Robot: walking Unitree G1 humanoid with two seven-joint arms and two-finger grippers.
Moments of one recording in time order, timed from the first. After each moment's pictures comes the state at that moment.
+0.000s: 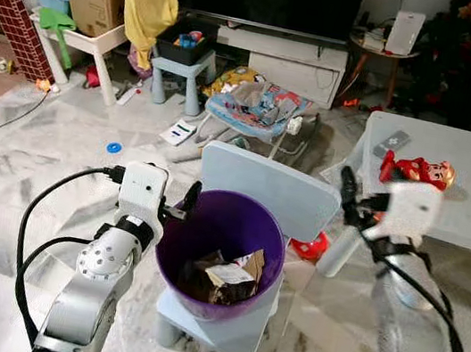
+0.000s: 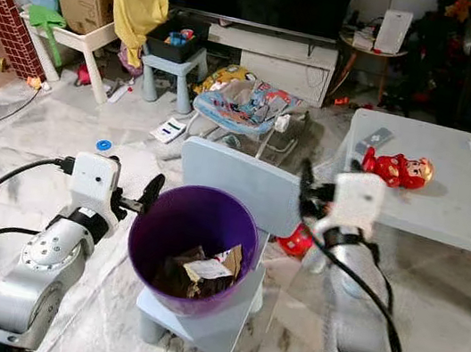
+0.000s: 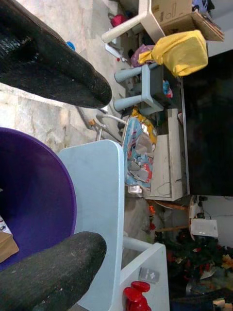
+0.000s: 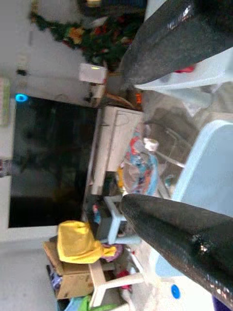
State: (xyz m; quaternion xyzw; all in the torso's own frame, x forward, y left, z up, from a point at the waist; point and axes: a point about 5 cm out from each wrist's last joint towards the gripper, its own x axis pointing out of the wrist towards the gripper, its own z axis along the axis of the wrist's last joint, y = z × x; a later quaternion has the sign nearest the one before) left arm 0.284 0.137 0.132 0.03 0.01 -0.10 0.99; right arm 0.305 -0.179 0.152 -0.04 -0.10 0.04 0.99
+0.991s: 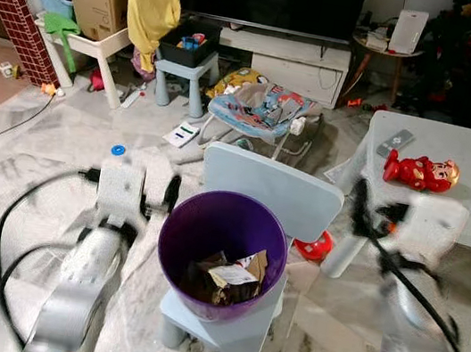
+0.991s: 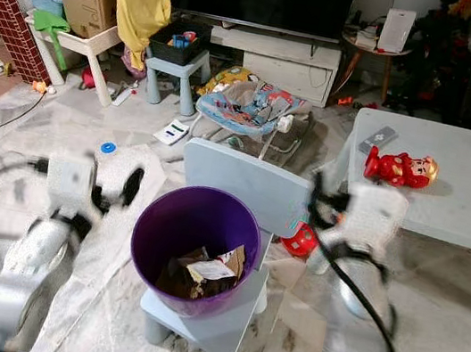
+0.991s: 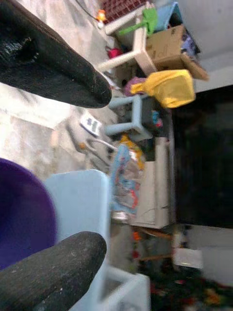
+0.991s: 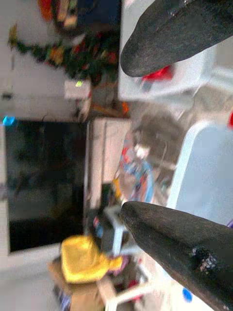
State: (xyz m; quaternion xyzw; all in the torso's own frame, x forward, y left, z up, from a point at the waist) left arm 0.287 0.152 0.145 0.01 -0.03 -0.04 1.00; right arm 0.288 -0.165 0.167 0.00 -0.09 0.00 1.00
